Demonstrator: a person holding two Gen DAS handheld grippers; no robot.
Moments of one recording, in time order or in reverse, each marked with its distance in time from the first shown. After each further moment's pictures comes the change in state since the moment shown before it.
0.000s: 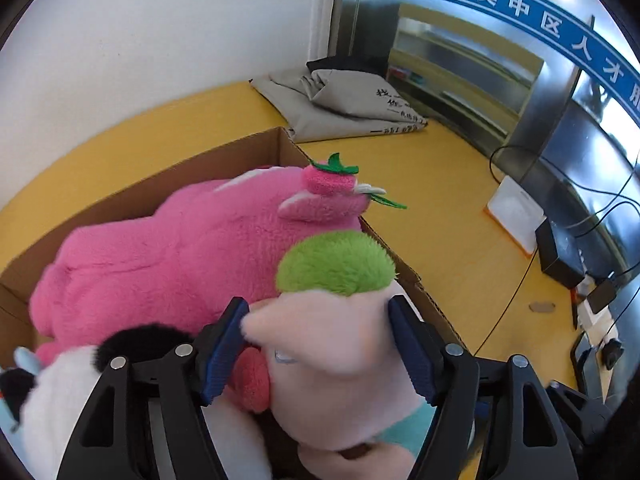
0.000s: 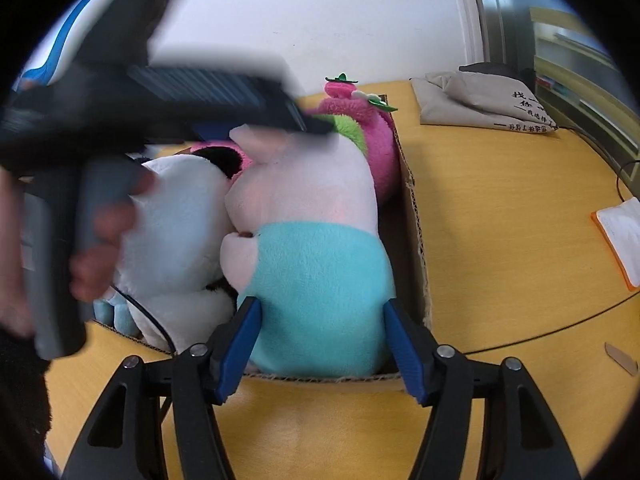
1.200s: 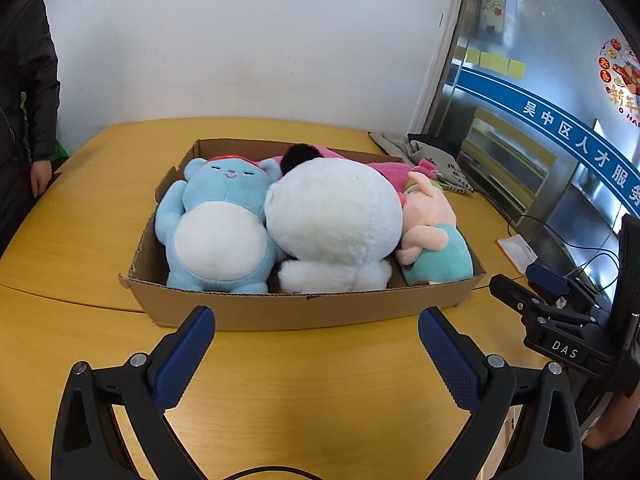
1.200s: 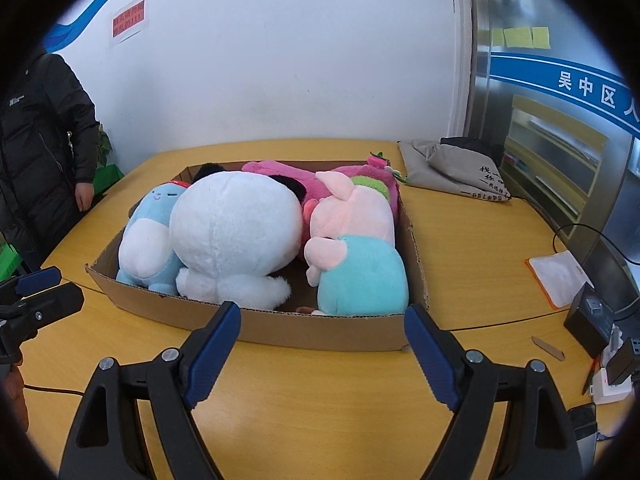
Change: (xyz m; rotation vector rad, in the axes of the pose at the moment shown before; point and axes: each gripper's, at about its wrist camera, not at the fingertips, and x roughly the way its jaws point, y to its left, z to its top) left arm -0.229 0.056 -0.228 -0.355 -0.244 0.158; right arm -0.099 0.090 -0.034 -0.138 -0.155 -0.177
